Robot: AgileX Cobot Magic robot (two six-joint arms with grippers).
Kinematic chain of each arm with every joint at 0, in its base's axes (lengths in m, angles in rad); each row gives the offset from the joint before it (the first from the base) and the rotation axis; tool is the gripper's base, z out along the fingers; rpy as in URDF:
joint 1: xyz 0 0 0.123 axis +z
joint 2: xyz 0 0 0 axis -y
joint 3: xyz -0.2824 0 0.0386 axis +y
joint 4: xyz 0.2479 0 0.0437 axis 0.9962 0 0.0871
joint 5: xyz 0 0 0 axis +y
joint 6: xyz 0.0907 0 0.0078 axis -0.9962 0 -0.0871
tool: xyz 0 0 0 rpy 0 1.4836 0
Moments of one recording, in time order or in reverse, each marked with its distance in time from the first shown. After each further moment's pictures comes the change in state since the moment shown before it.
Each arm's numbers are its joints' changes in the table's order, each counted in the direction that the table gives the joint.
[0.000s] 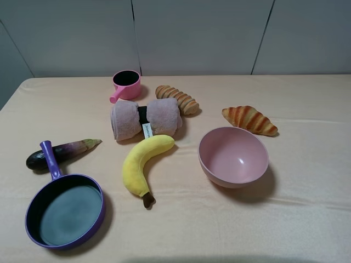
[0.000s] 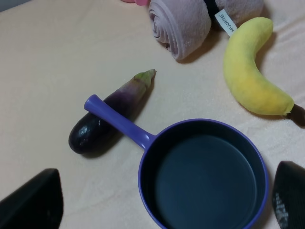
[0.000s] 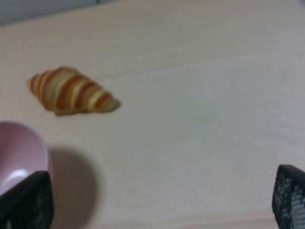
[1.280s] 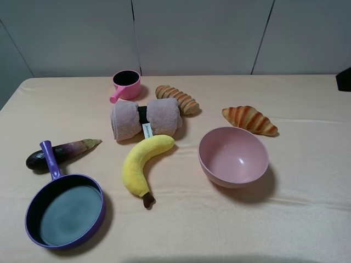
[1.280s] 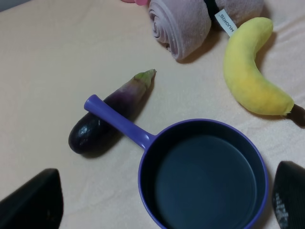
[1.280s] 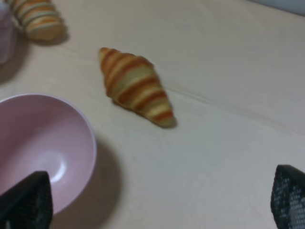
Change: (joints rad) left arm 0.000 0.000 0.000 0.000 0.000 0.000; right arm 0.344 -0.668 -0.344 -0.050 -0.094 0.214
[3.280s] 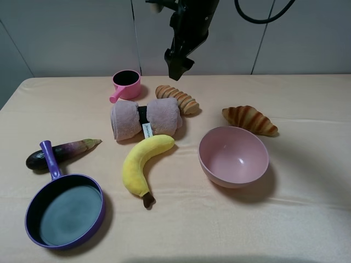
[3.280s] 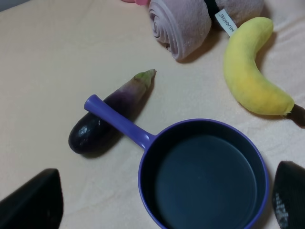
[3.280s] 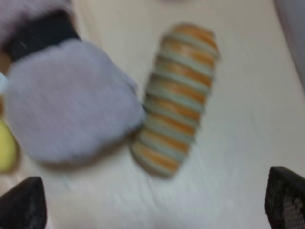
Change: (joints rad) left arm 0.000 0.000 0.000 0.000 0.000 0.000; right arm 0.343 -1.345 -1.188 0.106 0.241 0.617
